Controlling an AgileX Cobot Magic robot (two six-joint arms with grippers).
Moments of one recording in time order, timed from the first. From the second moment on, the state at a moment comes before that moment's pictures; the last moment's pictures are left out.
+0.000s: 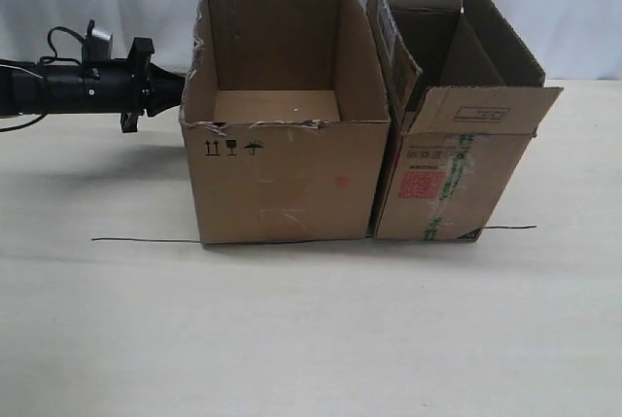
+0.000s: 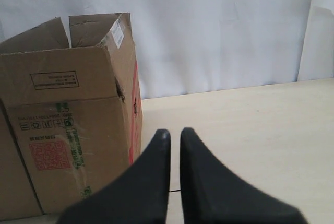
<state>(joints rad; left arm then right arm) 0.08 2.43 -1.64 -1.60 1.13 1.00 0.10 0.00 0.00 -0.01 0.16 0.09</state>
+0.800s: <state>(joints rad) 0.29 2.01 -1.57 -1.14 1.19 0.90 0.10 0.00 0.00 -0.01 0.16 0.09</state>
